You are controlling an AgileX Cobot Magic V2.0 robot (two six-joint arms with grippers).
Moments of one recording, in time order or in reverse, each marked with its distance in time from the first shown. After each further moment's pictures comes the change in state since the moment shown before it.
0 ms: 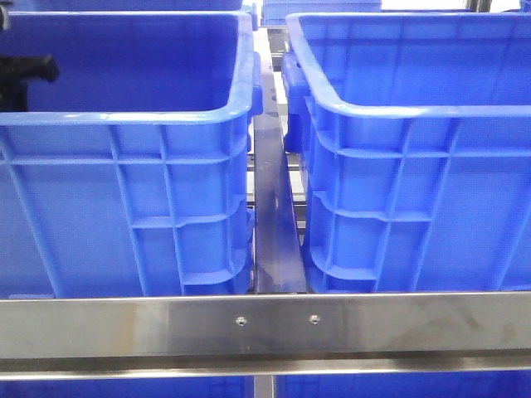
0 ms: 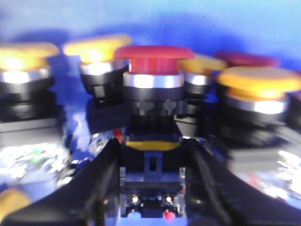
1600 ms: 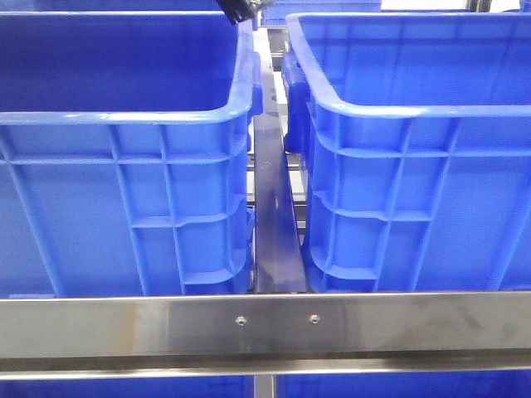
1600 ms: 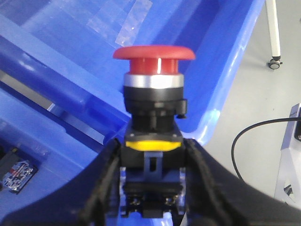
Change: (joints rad) left arm -0.485 -0.283 0.000 -0.516 0.079 0.713; right arm 0.000 0.006 -0.139 0.000 0.161 0.000
